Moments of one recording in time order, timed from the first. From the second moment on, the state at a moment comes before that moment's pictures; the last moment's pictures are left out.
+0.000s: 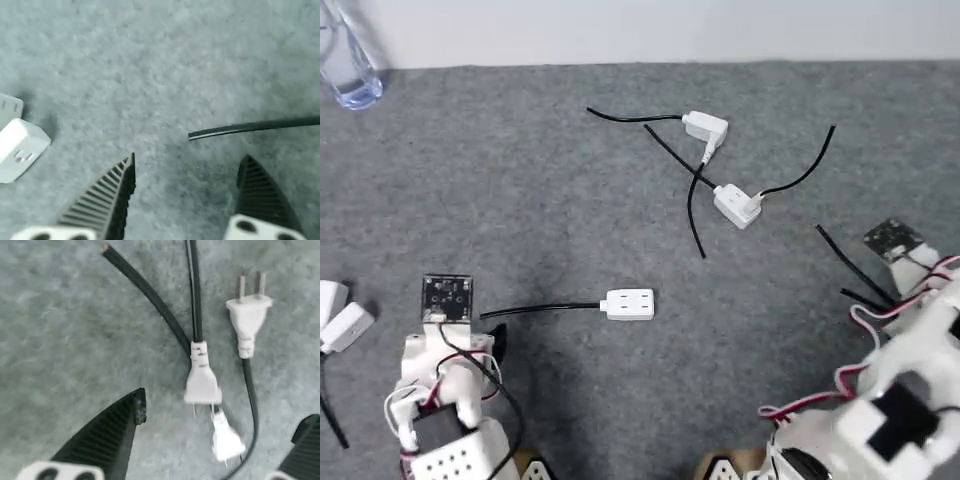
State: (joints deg) left arm -27.2 -99.8 96.7 64.0 -17.8; right arm 45.2 1.9 28.7 53.3 78.5
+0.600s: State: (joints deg) left arm -26.4 -102.6 96.7 68.5 -17.7; right arm 46.4 17.6 19.3 47.7 79.9
